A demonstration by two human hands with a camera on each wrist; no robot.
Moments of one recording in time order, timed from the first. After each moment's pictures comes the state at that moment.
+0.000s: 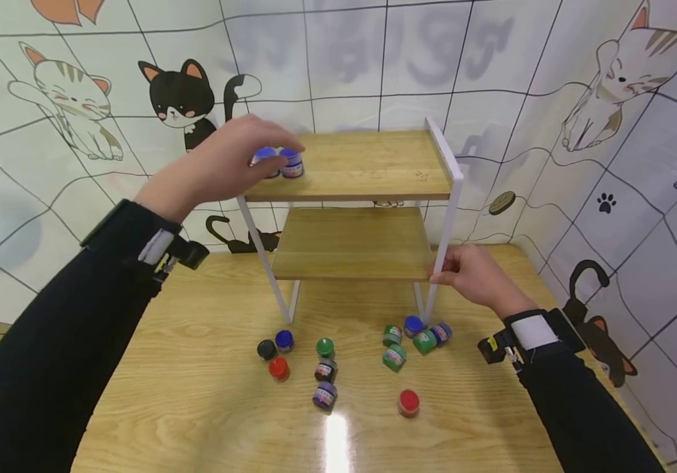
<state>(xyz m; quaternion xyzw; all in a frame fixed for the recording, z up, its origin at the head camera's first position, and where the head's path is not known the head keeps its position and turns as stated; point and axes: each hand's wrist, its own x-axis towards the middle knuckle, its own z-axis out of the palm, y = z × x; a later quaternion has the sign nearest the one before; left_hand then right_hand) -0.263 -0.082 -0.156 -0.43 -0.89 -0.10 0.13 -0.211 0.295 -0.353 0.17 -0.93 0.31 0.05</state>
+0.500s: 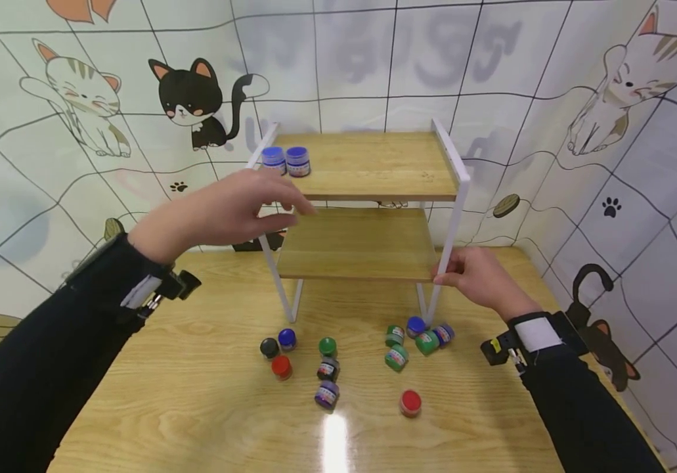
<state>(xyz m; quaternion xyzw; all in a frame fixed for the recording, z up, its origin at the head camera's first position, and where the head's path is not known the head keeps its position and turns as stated) -0.224 -0.090 -0.178 -0.52 -0.85 -0.11 0.03 -0.210 0.293 -0.353 0.16 -0.94 0.31 0.04</state>
